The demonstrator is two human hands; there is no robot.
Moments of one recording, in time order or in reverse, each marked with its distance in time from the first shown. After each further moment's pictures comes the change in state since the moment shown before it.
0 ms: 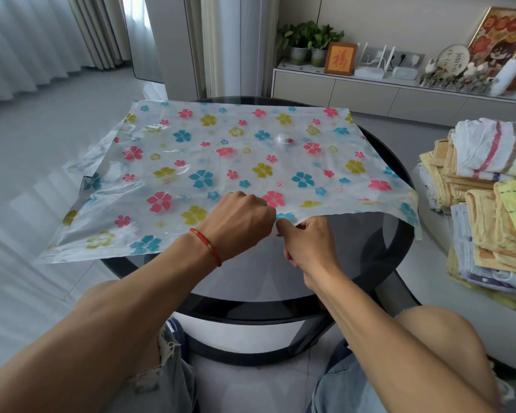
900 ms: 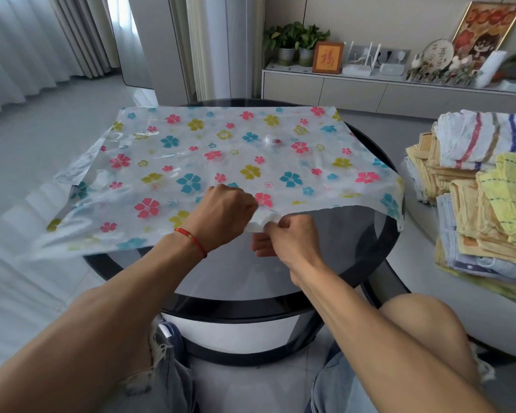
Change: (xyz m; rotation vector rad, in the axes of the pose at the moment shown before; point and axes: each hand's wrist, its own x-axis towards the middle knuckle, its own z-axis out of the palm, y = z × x) left_hand 0.006 -0.014 0.013 -0.190 0.205 -0.071; right_hand 0.000 0.003 0.006 0.177 -0.087 0.085
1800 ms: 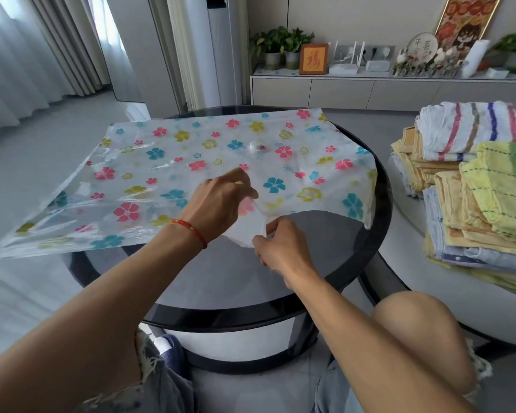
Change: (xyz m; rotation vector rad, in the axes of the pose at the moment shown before) left_hand 0.031 0.000 0.008 0.081 0.003 0.091; right_hand 0.007 0.002 -0.013 -0.429 0.022 0.005
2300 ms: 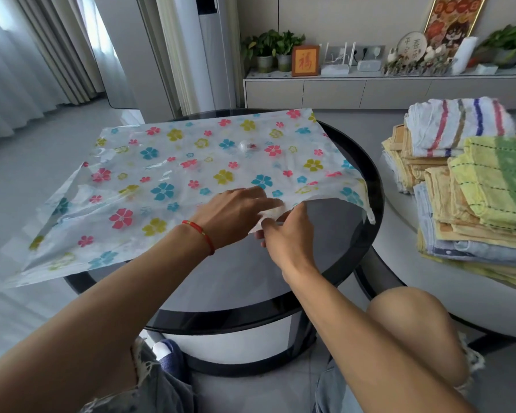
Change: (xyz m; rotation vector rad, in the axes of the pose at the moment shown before) left_hand 0.008 0.023 0.007 -0.014 -0.224 0.155; right_hand -0.008 -0.009 -0.016 0.407 0.218 -0.086
